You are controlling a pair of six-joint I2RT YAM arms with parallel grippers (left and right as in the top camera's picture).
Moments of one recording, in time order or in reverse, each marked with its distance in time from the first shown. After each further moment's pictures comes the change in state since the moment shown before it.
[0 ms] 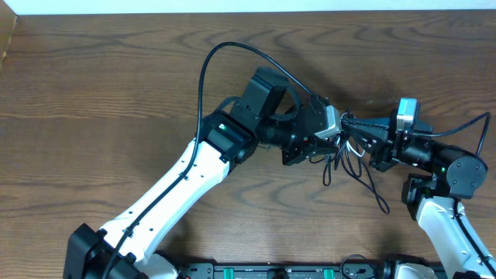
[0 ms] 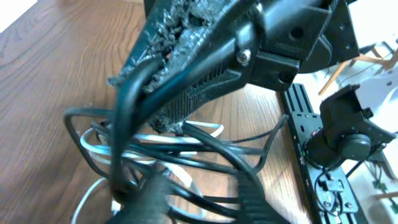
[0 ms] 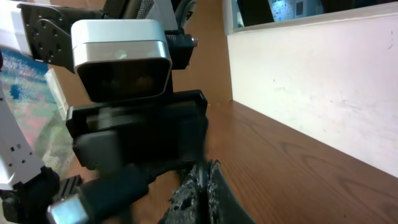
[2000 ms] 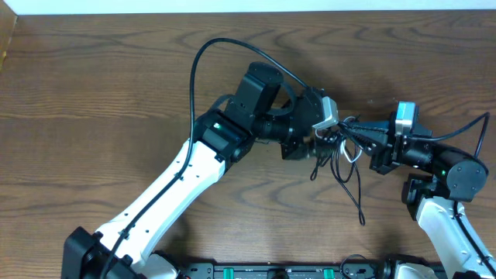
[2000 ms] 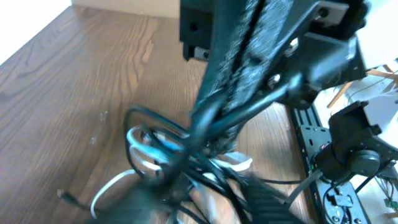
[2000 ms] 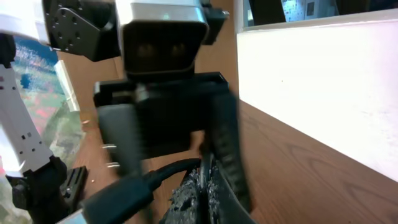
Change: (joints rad) left arm 0.021 -0.013 0.000 0.056 -0.003 -0.054; right arm 0.000 0.000 0.000 0.053 -0.042 0.019
